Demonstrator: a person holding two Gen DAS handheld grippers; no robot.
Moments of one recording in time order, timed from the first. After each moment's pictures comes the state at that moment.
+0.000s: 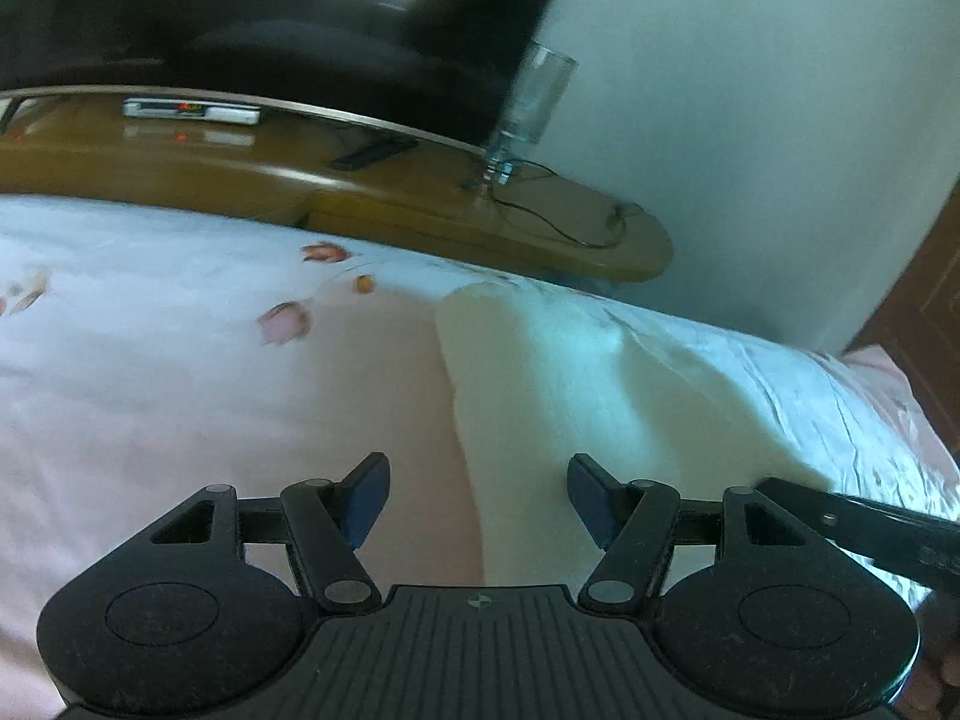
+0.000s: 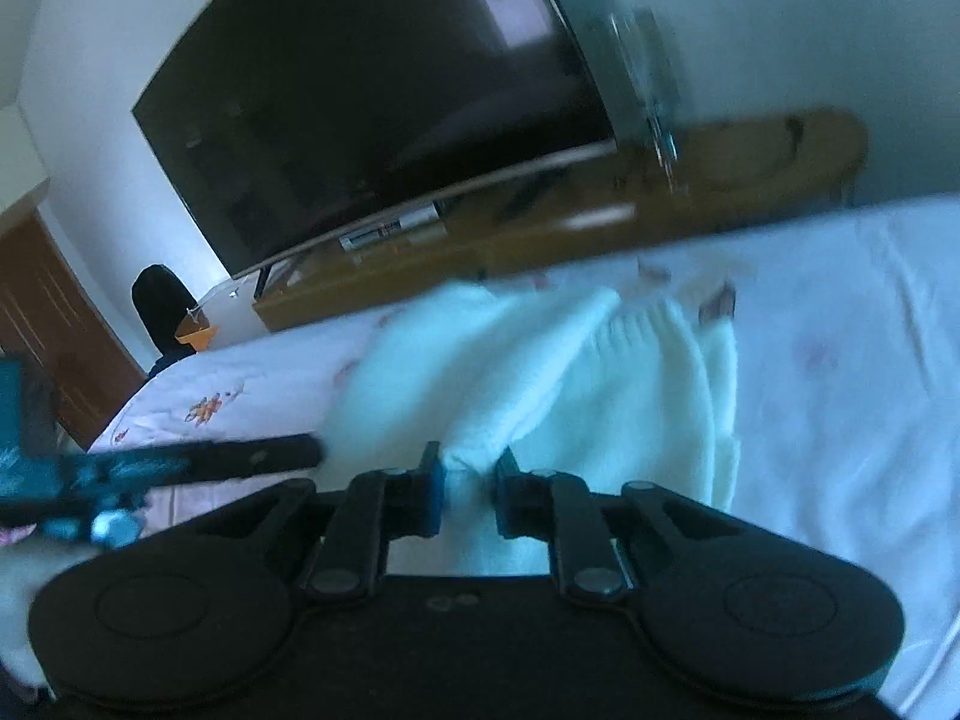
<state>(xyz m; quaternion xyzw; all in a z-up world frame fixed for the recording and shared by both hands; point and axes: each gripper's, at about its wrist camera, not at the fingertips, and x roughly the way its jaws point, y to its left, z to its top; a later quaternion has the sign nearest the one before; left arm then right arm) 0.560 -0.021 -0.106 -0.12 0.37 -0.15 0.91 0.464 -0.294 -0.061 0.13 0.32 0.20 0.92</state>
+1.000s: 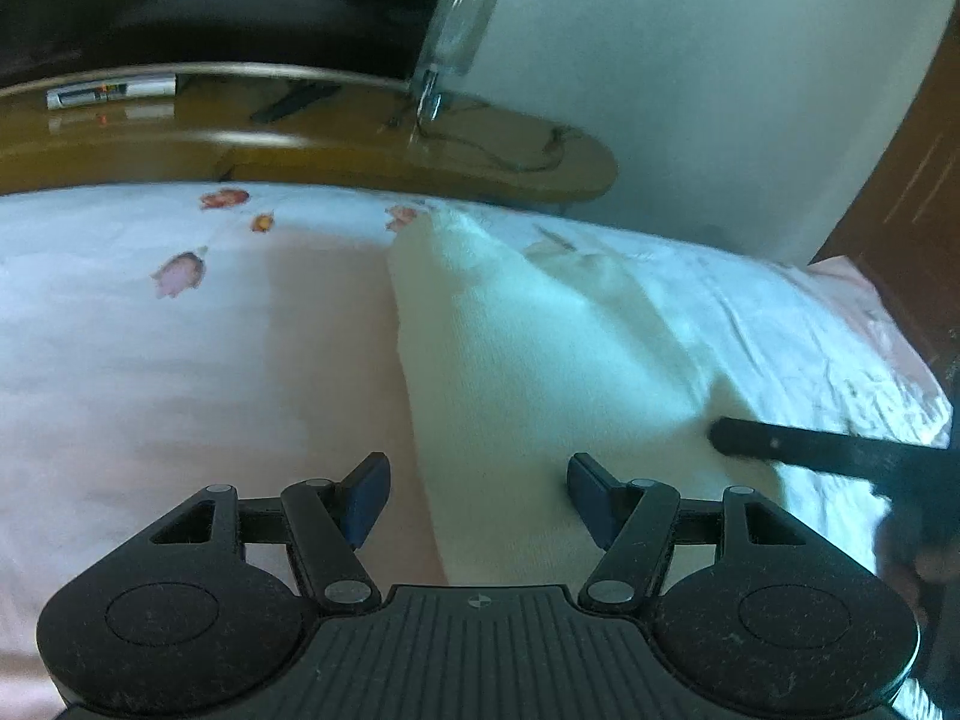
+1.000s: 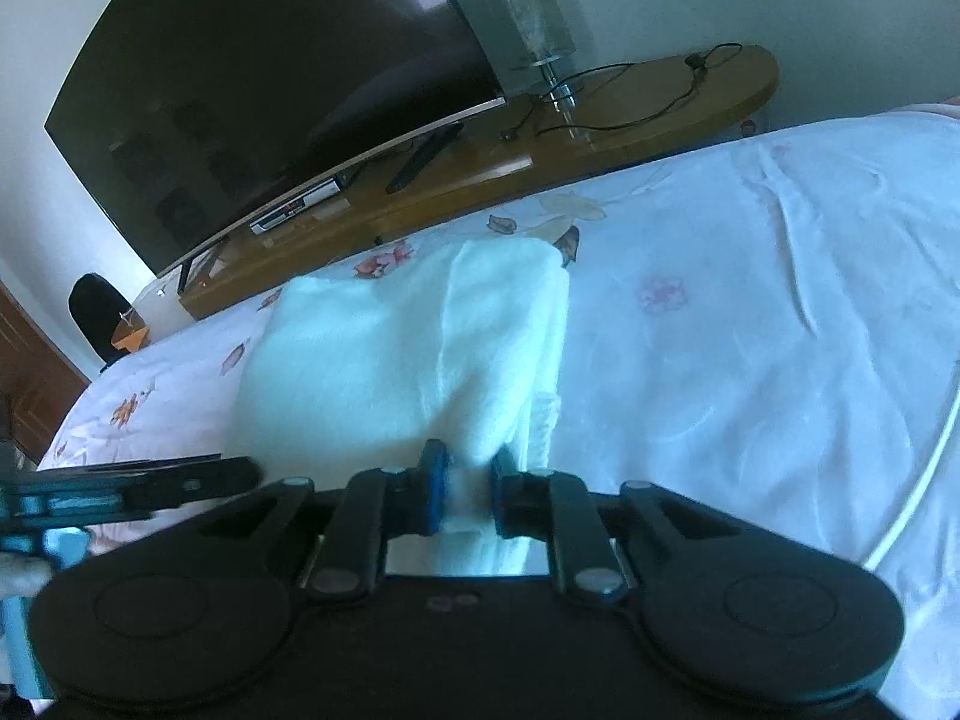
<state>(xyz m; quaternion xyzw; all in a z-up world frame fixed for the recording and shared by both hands) 0.545 -0.054 -0.117 -0.08 0.40 -0.20 0.89 0.481 -0.358 -0.093 0.16 0.38 0.13 0.90</state>
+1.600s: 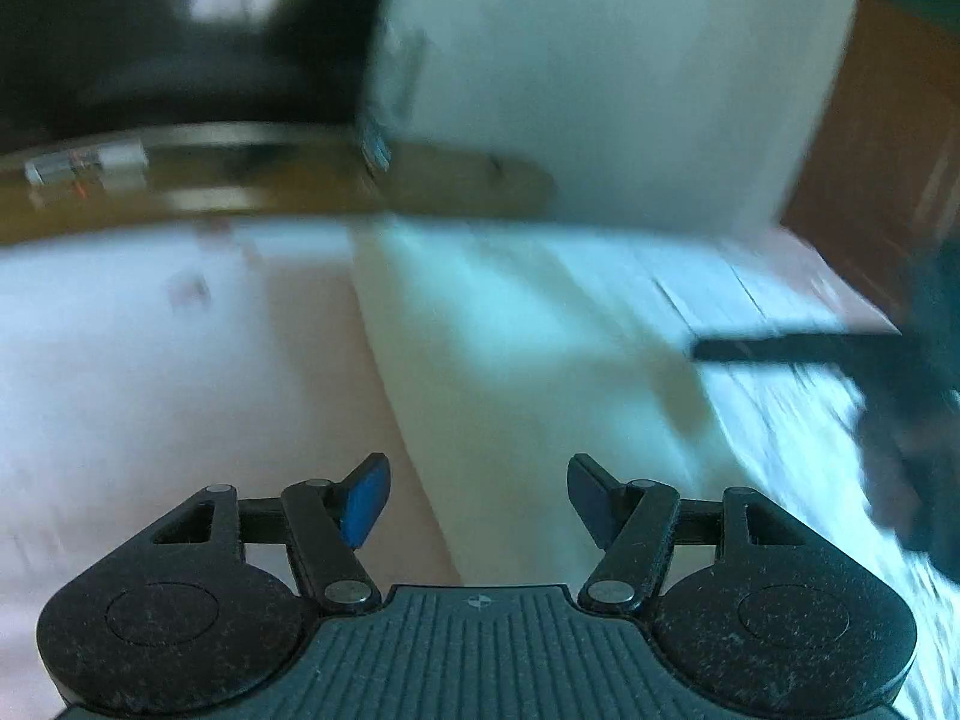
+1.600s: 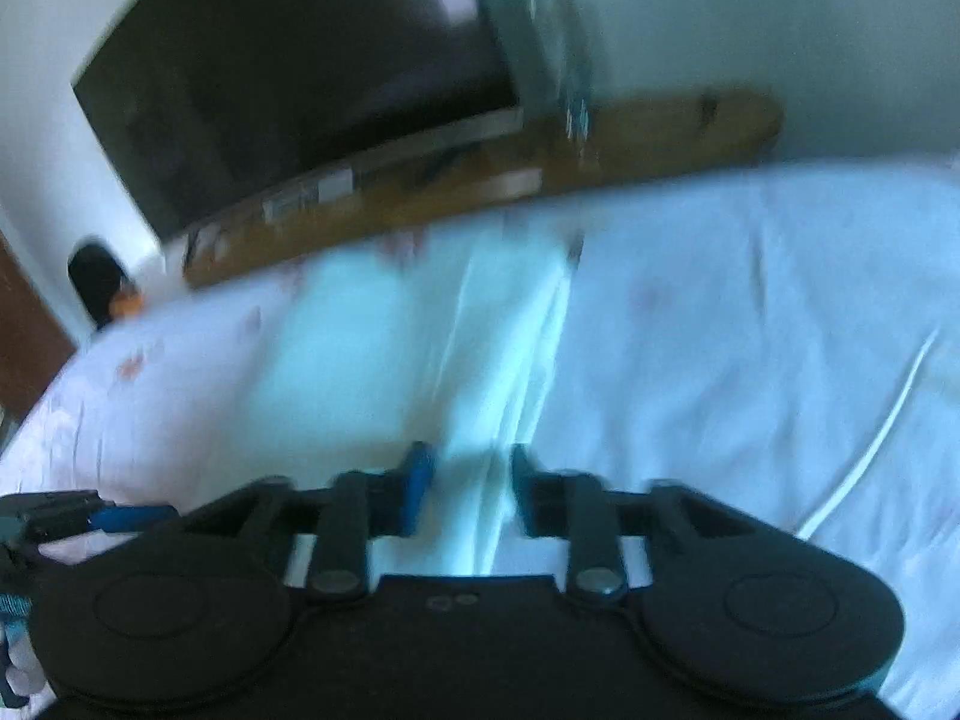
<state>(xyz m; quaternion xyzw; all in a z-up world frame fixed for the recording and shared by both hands) 0.494 -0.040 -0.100 -0.04 0.33 -0.22 0.92 0.443 -0.357 -0.073 0.11 0.34 0.13 0.92</state>
